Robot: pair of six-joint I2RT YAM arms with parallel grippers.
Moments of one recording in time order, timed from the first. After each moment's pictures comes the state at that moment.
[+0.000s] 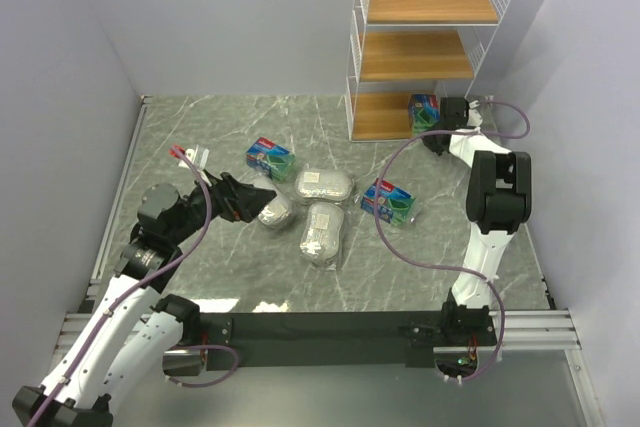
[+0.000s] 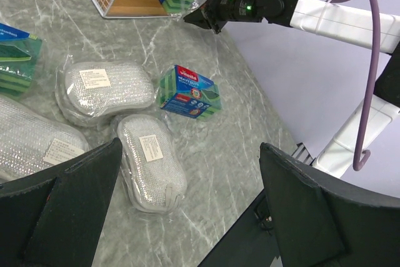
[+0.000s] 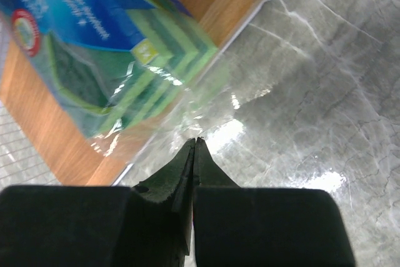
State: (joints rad) left arm -0.36 0.63 0.64 -0.09 0.40 -0.63; right arm -0.05 2.04 1.42 -0.19 0.11 0.86
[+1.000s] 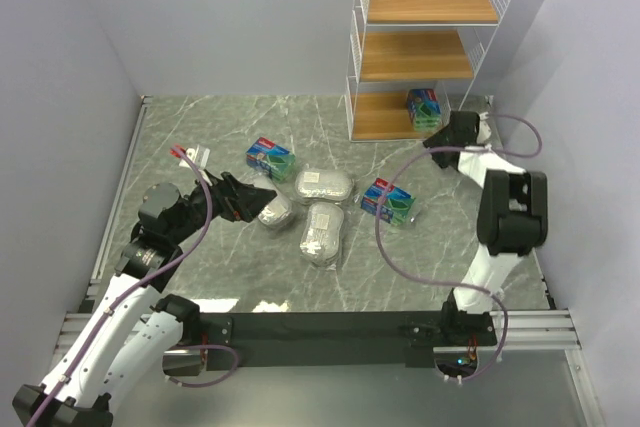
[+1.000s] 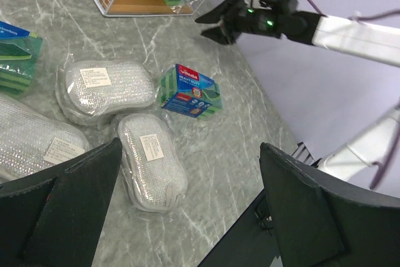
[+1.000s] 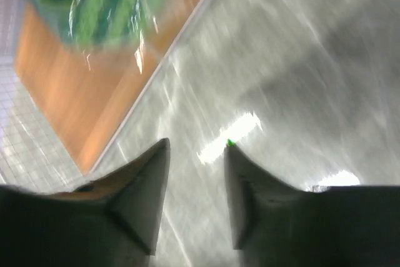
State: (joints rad) left arm -0.36 0.64 0.64 -0.09 0.40 -0.63; right arm -0.07 1.88 1.21 -0.09 0.07 0.88
